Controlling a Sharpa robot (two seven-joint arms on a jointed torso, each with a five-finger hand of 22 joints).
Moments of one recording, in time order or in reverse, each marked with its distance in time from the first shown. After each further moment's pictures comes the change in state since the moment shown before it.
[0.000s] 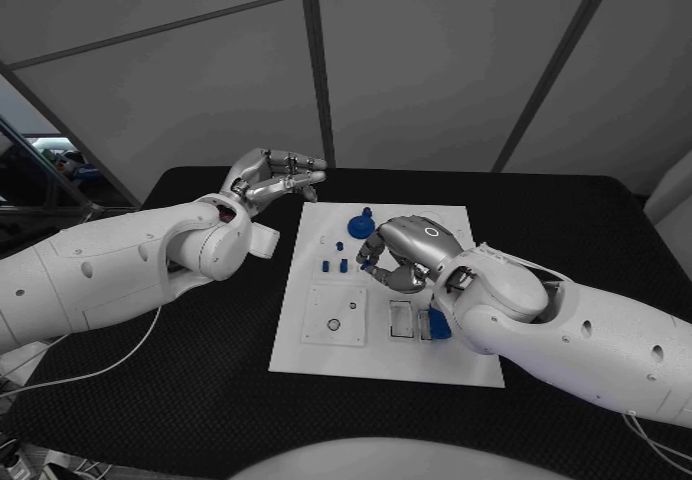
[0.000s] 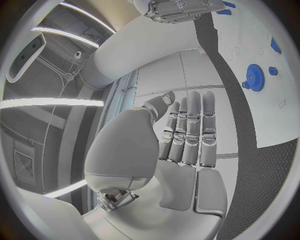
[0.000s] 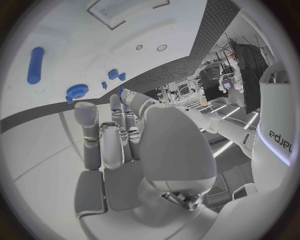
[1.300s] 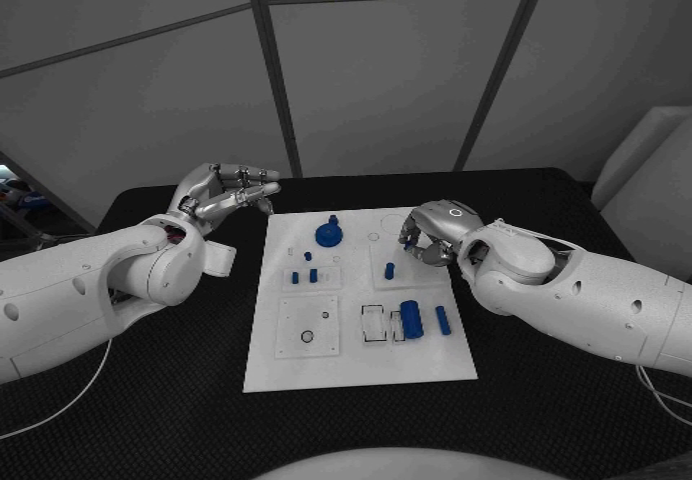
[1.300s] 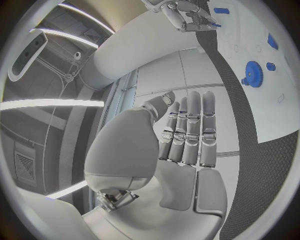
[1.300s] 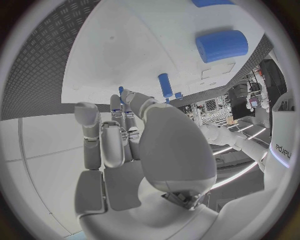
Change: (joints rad) left arm 0.000 -0.028 0.000 0.010 -0.001 0.000 0.004; left_hand 0.000 0.000 0.003 0.003 0.000 0.004 -0.004 0.000 0.000 0.010 -0.003 0.000 0.001 0.000 0.000 0.000 0.003 0.000 0.000 0.000 0.004 0.004; right arm 0.044 -0.109 -0.007 -0.187 -0.066 0.031 -0.026; right_hand 0.004 -0.004 0.000 0.000 0.006 0.002 0.002 0.000 0.001 0.000 0.000 0.005 0.000 0.000 0.000 0.000 -0.002 0.000 0.000 0.000 -0.004 -0.001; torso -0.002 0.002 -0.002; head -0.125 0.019
